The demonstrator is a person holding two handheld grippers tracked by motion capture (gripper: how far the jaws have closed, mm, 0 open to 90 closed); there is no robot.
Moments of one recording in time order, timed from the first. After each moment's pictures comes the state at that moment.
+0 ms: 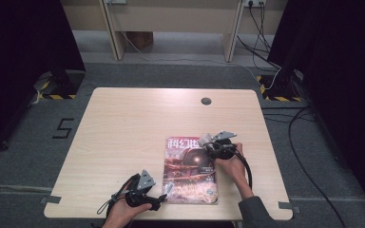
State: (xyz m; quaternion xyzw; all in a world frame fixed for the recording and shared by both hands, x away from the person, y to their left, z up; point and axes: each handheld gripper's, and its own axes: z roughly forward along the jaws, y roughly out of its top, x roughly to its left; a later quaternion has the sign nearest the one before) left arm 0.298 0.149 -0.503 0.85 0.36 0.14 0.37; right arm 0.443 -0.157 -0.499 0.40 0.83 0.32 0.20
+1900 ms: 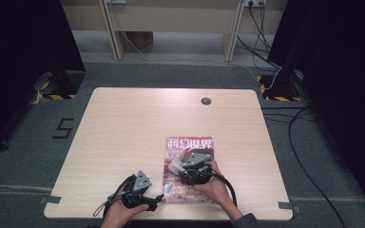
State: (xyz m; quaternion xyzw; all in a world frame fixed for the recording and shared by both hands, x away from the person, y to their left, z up) left arm 0.293 0.157 -0.503 0.84 0.37 0.14 0.37; right arm 0.368 -0.079 -0.499 0.28 0.89 0.35 0.11
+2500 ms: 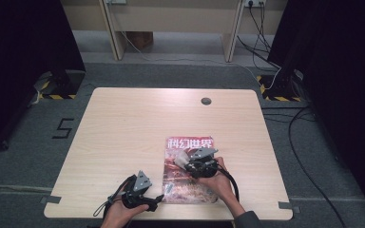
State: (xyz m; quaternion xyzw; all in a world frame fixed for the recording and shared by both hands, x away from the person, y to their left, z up) left arm 0.292 0.156 -0.503 0.85 0.36 0.14 0.37; right arm 0.386 -0.098 -0.500 0.33 0.87 0.35 0.12
